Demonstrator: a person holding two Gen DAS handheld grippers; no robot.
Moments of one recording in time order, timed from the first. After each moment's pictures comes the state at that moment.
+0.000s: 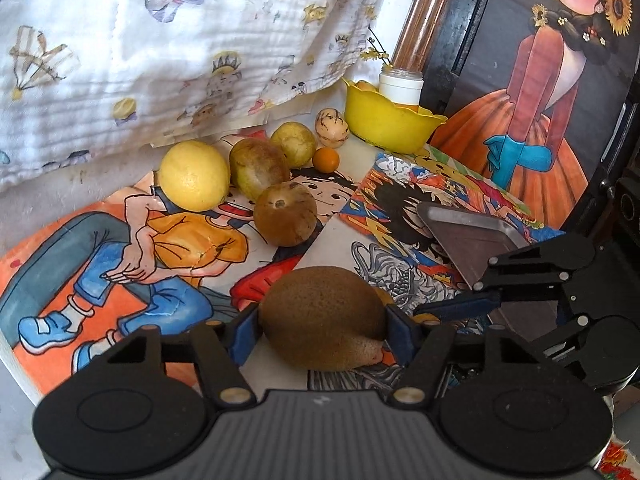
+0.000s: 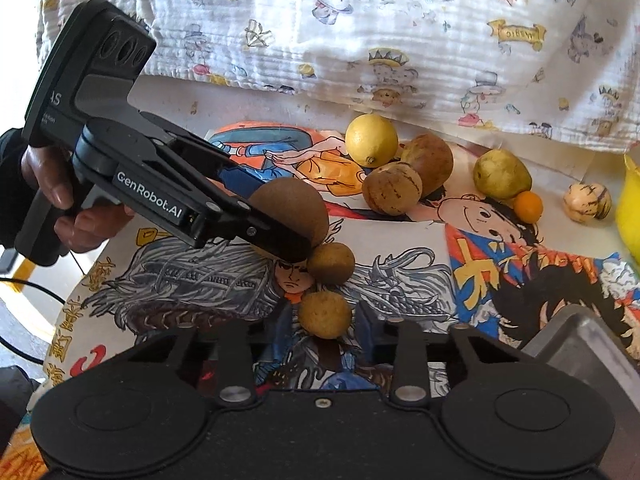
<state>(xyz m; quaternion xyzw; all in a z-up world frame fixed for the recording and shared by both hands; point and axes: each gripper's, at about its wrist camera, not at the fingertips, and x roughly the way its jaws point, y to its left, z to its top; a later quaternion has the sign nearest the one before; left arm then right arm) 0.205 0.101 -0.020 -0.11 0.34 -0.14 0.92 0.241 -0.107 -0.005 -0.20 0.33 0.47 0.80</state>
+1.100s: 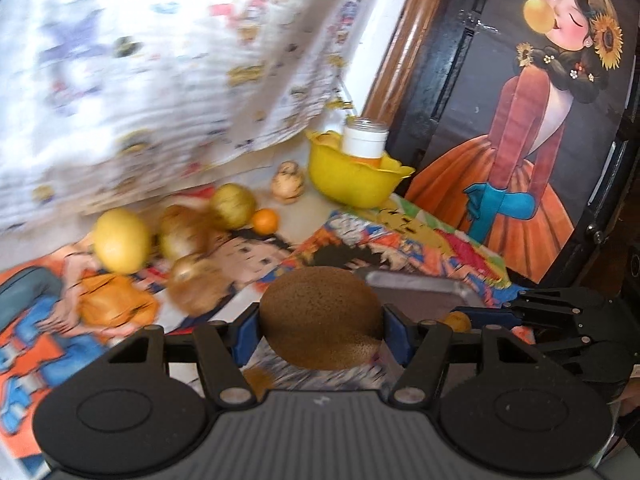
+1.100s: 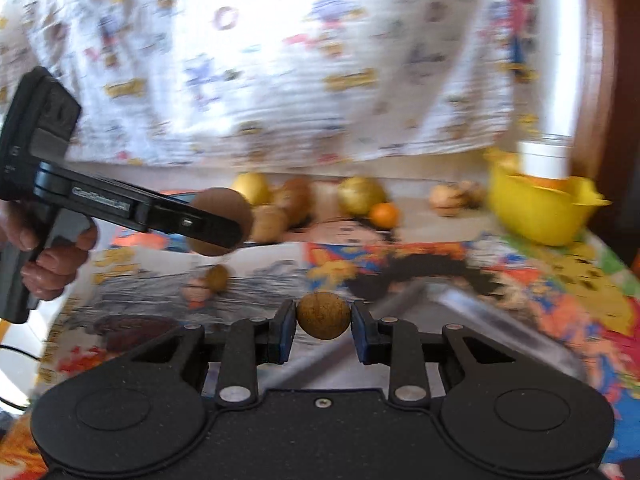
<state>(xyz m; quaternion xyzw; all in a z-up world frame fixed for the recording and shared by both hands) 0.216 0.029 0.026 -0.13 0.28 -0.13 0.94 0.245 -0.231 0.040 -0.12 0.27 0.35 0.89</state>
